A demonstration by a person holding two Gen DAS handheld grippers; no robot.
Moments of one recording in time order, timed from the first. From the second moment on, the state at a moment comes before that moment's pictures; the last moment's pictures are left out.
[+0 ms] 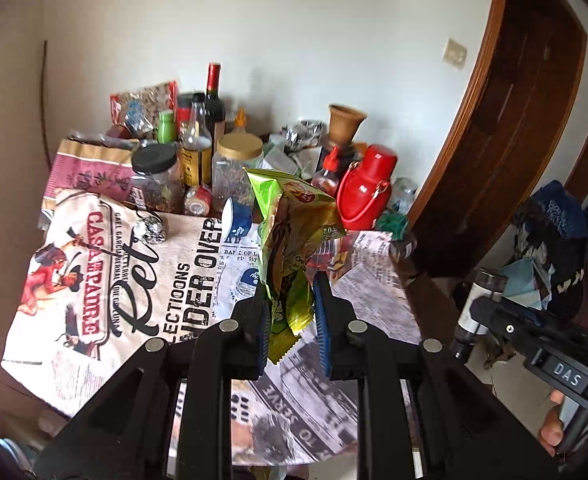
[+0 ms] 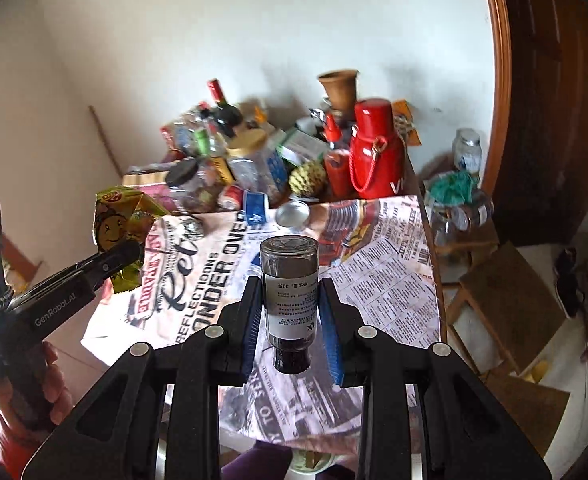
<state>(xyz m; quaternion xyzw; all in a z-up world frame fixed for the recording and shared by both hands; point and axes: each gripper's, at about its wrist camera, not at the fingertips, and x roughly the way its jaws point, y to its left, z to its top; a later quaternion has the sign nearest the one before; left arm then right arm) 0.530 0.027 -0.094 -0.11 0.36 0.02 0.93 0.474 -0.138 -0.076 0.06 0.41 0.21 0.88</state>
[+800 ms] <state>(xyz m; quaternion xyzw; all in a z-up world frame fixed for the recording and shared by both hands) 0.310 0.074 -0.047 -0.09 0.29 0.00 0.95 0.287 -0.088 -0.036 0.09 0.35 0.20 0.91</state>
